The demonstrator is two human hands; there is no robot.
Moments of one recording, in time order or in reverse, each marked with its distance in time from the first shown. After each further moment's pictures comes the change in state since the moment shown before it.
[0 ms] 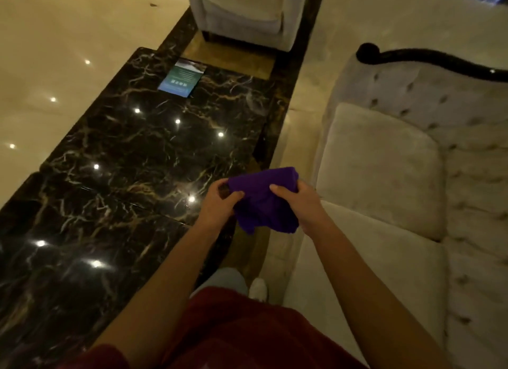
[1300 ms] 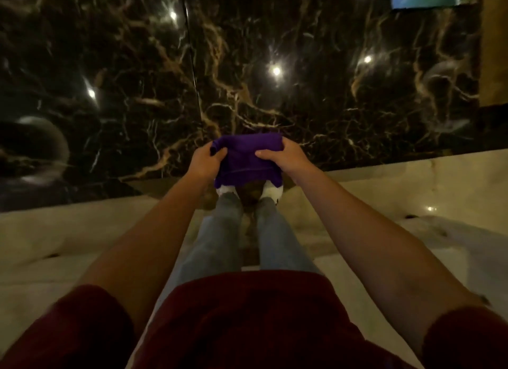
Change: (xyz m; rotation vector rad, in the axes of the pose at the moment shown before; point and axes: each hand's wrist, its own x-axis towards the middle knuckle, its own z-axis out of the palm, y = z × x) left_hand 0.227 -0.139 -0.034 -0.521 0.793 -0.525; right_hand 0.395 0.083 0.216 -0.947 -0.980 0.428
